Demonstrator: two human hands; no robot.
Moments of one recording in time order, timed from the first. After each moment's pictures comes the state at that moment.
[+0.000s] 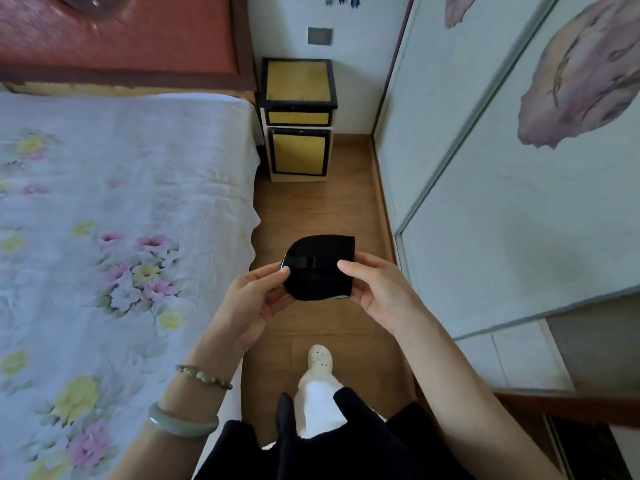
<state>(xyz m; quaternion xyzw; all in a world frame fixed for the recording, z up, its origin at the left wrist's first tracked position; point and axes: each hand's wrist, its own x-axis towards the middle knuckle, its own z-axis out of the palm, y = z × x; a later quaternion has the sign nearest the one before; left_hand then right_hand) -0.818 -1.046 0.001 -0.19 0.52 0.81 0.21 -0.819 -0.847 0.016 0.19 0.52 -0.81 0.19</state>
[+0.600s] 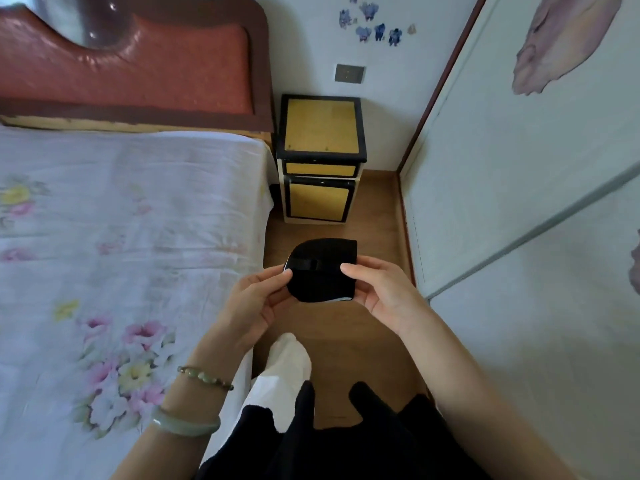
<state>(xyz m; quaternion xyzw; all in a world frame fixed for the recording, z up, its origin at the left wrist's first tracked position) -1.151 -1.079 0.003 -0.21 0.51 0.81 0.21 -1.165 -0.877 0.016 0.19 0.52 -0.80 0.23</state>
